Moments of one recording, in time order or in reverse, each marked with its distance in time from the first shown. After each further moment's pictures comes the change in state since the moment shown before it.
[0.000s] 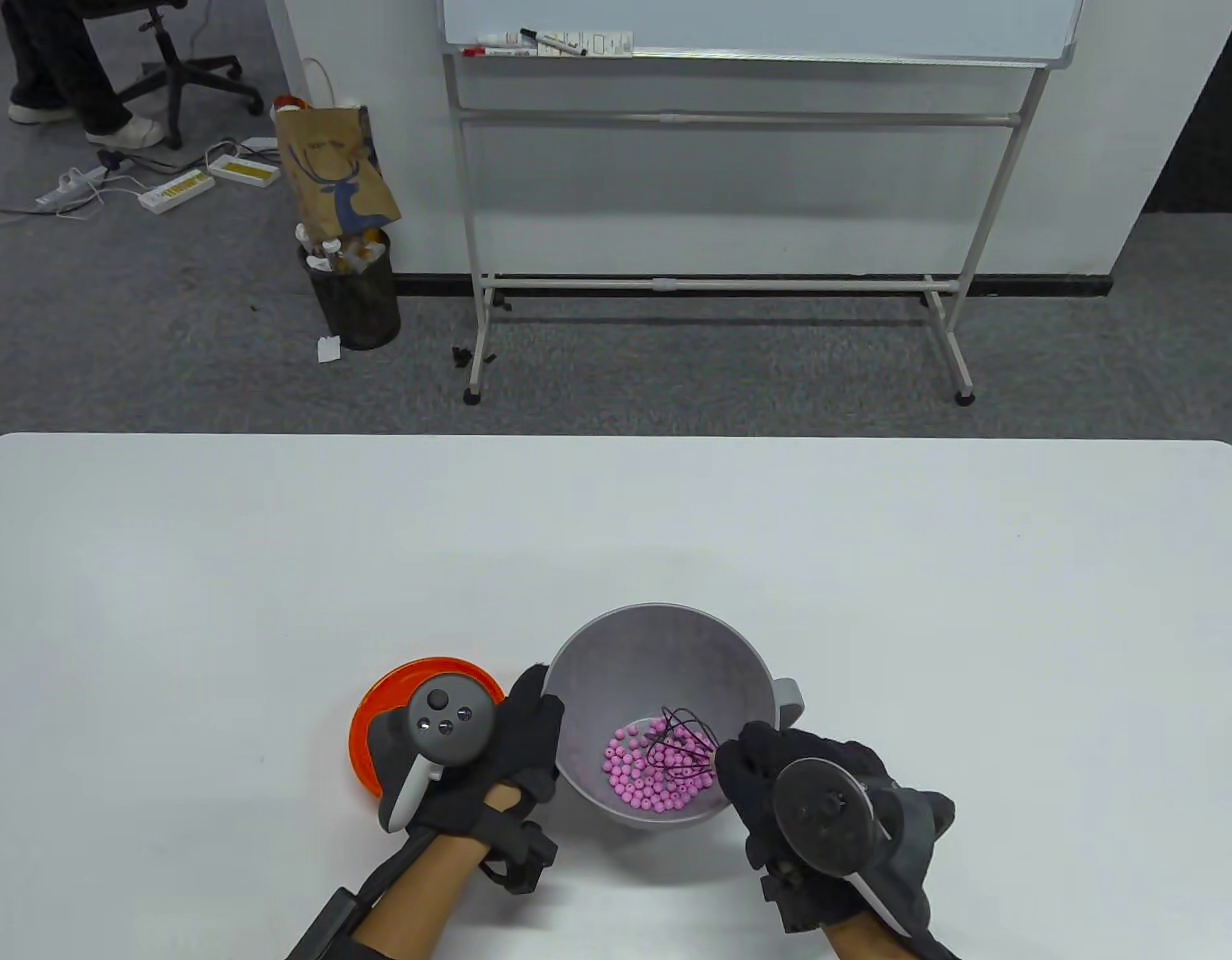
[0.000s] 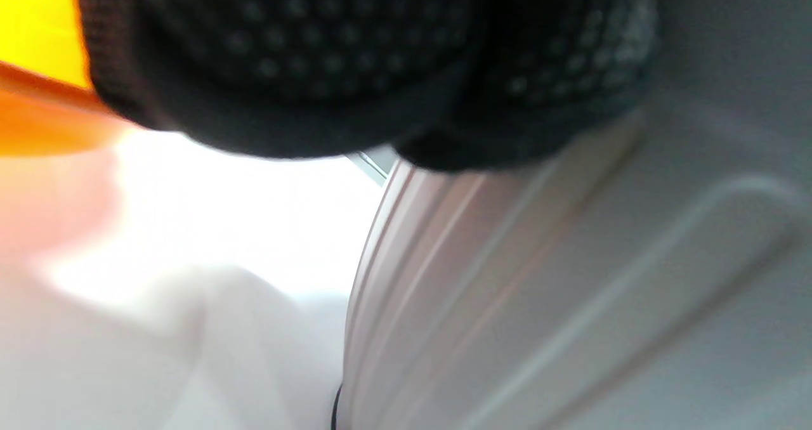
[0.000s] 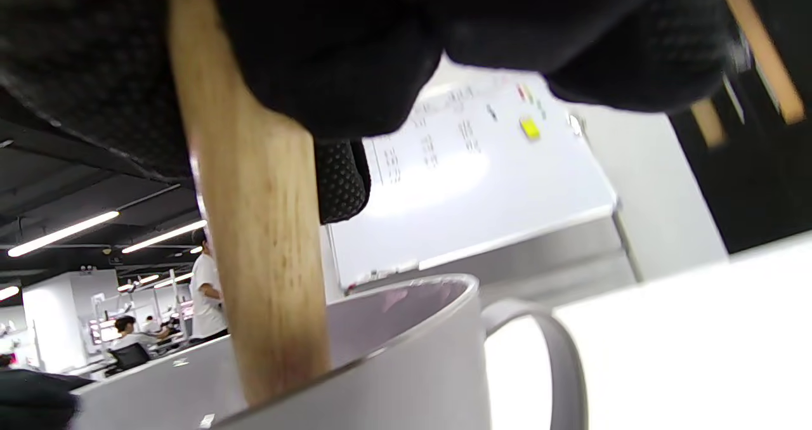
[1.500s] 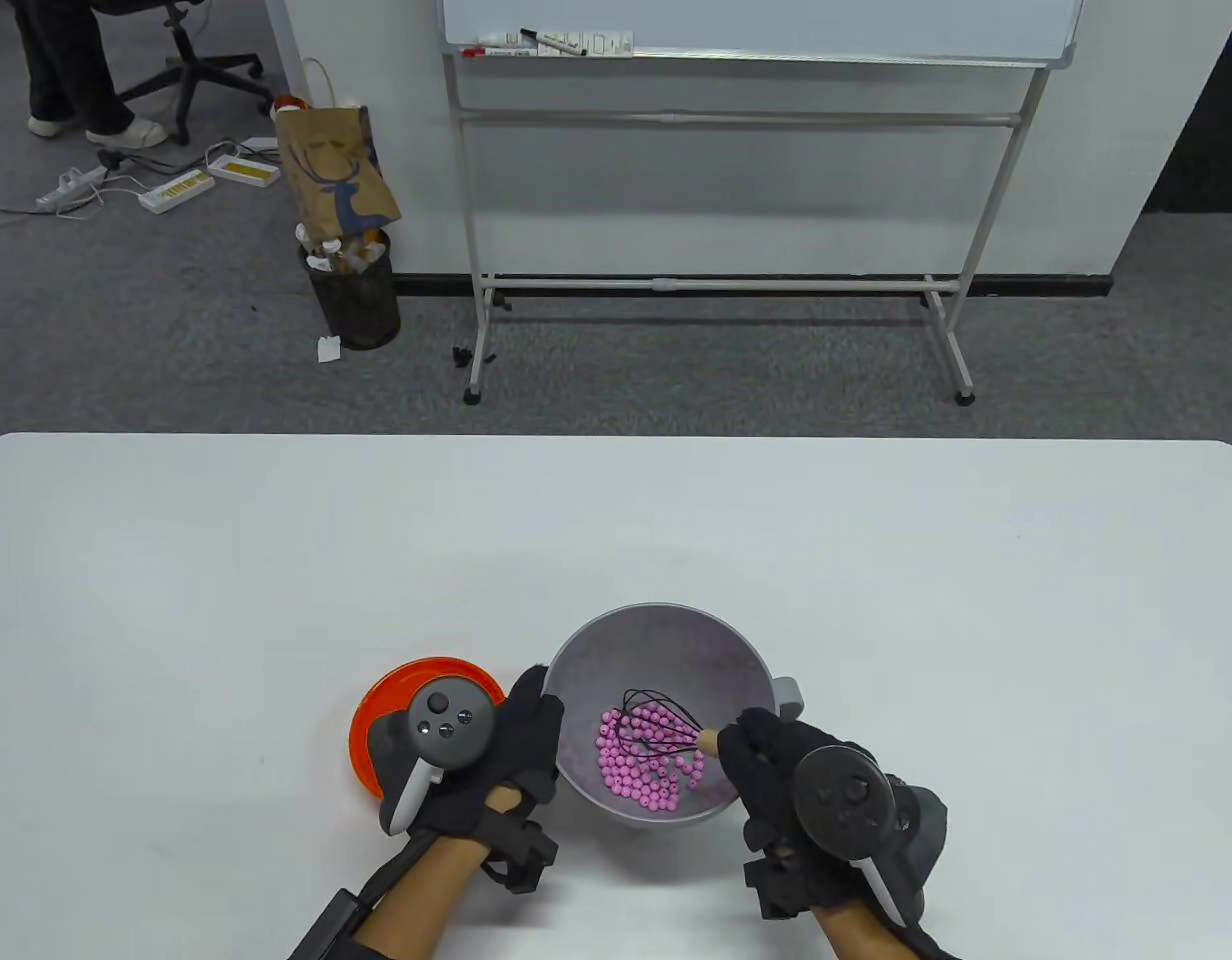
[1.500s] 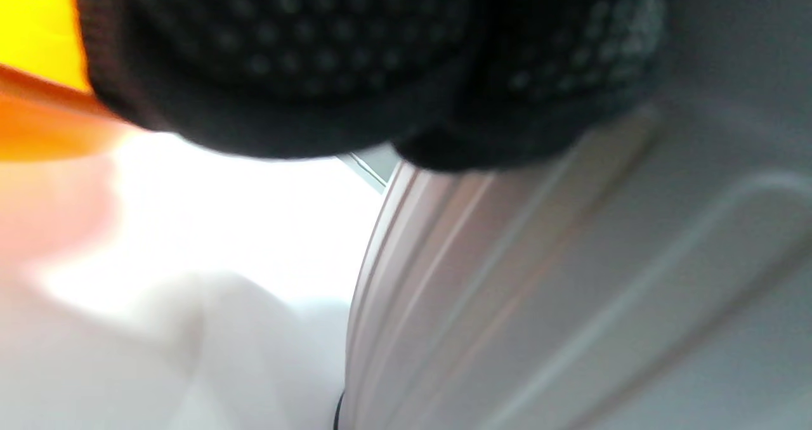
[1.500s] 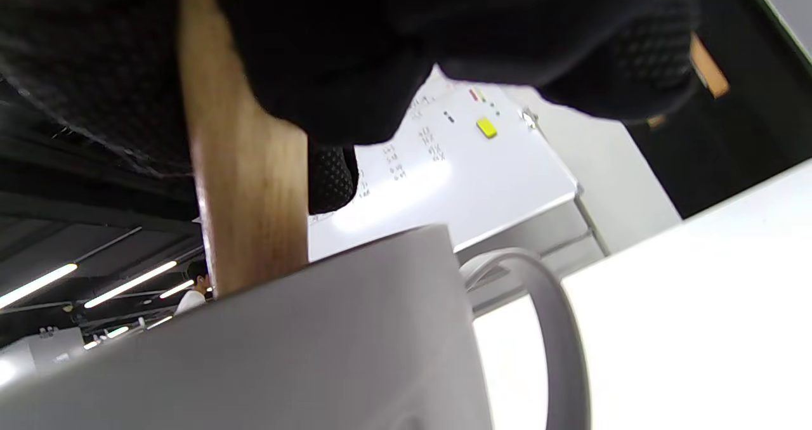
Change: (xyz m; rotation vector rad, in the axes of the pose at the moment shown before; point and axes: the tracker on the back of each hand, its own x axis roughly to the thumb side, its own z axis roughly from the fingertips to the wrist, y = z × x) left_hand -0.001 -0.001 0.001 0.021 -0.006 -0.006; right_hand -0.016 0.023 -0.001 -0.126 0.066 0.001
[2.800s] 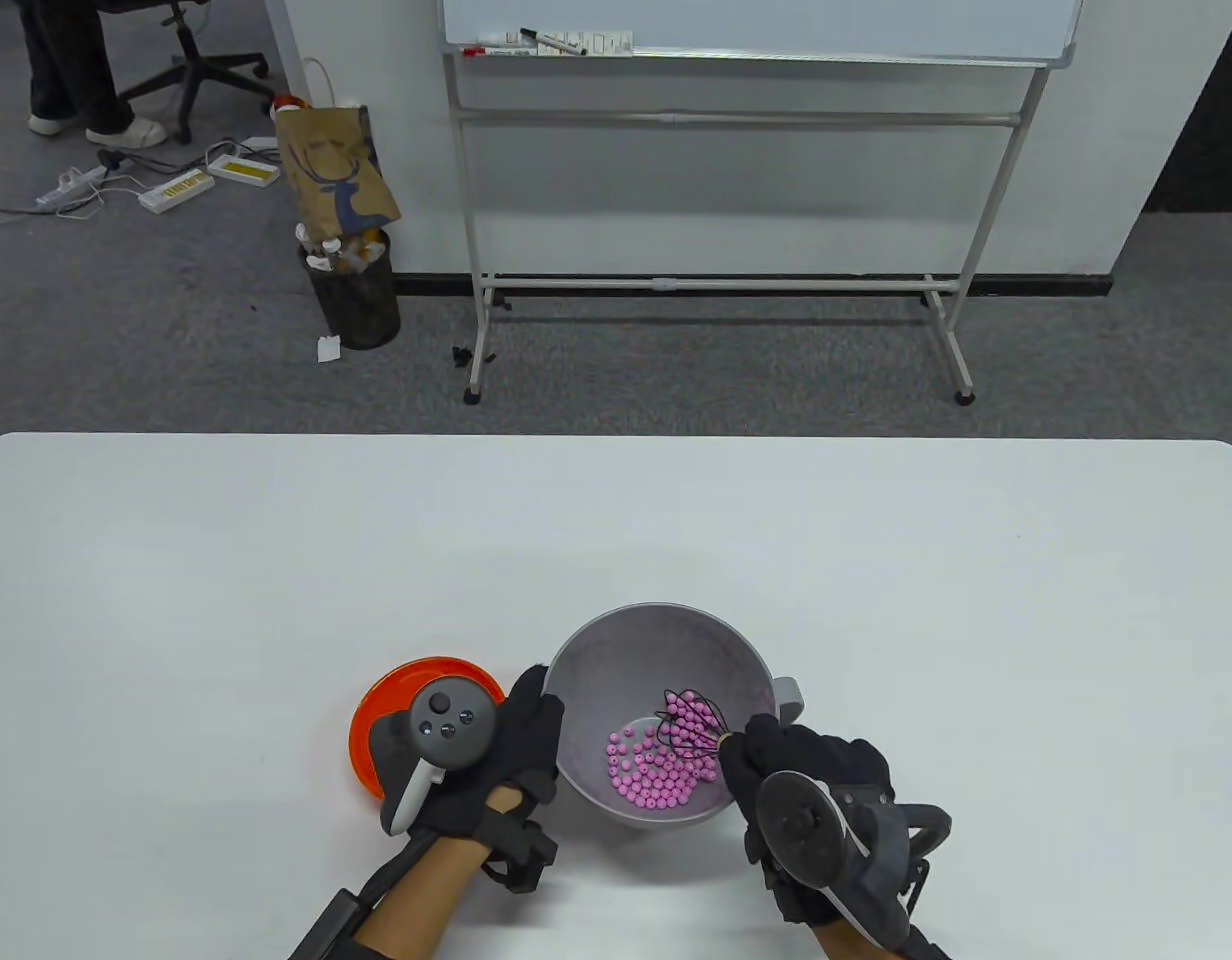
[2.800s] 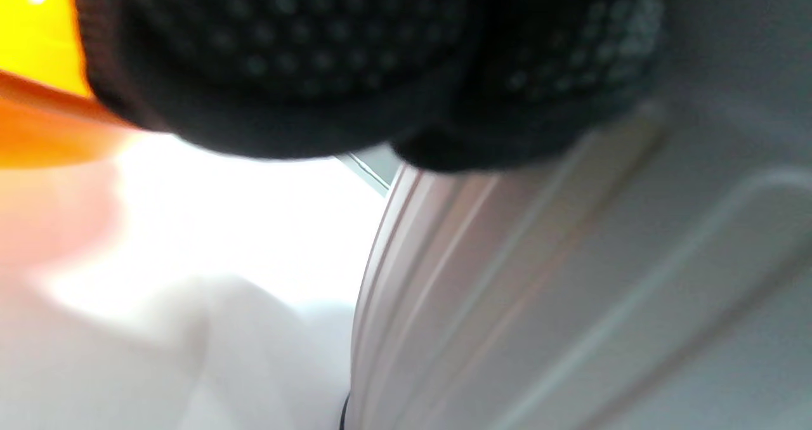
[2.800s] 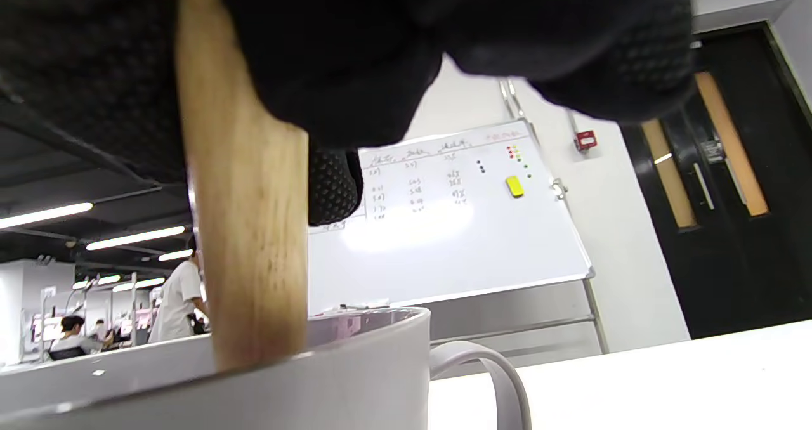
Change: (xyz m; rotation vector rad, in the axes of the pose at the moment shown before) left_hand 0.000 0.000 0.000 0.003 0.001 -0.013; right_hand 0.027 -0.018 0.010 -0.032 -0.127 0.210
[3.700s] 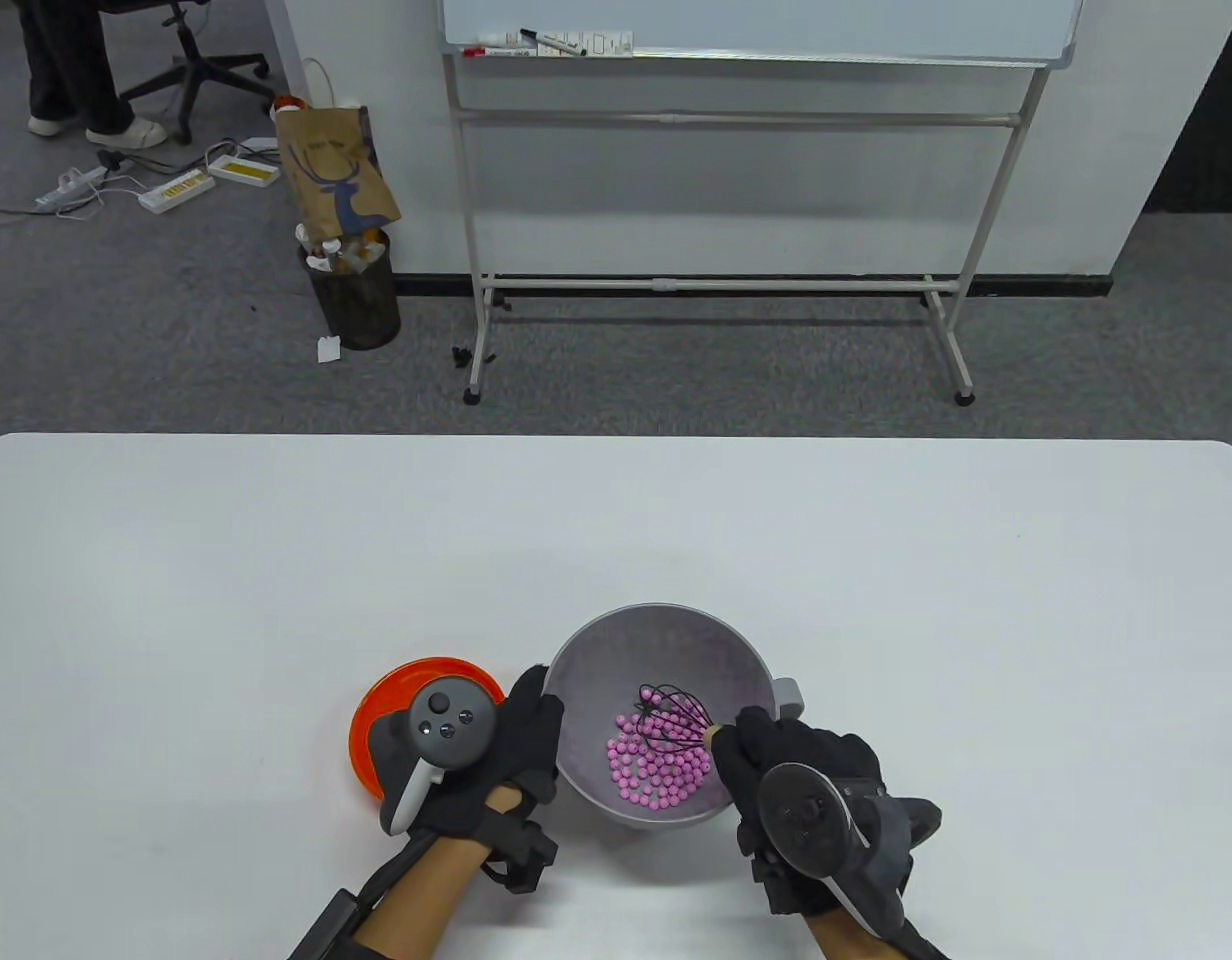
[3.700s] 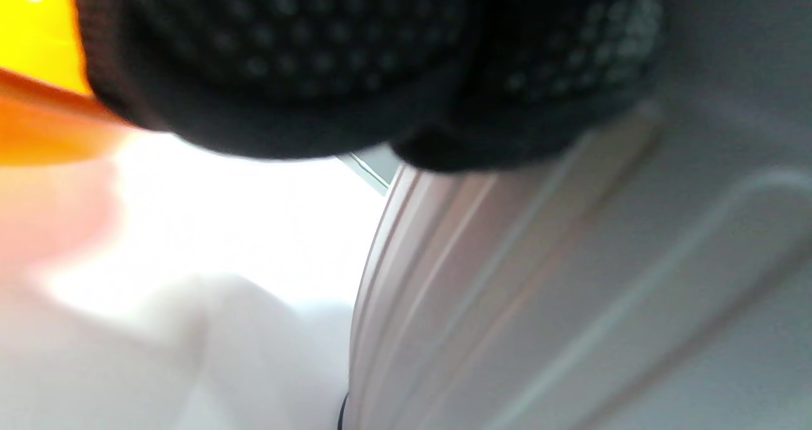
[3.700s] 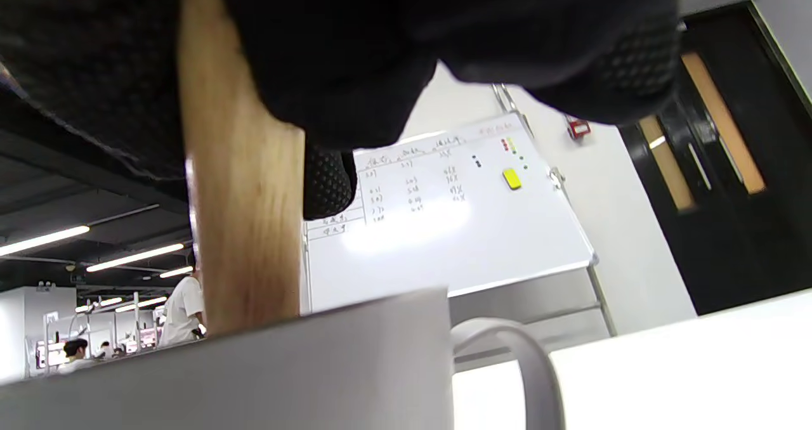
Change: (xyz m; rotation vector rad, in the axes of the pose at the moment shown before) left_hand 0.000 0.000 0.000 -0.001 0.001 0.006; right_hand -0.006 0.011 -0.002 -0.033 0.035 -0.049
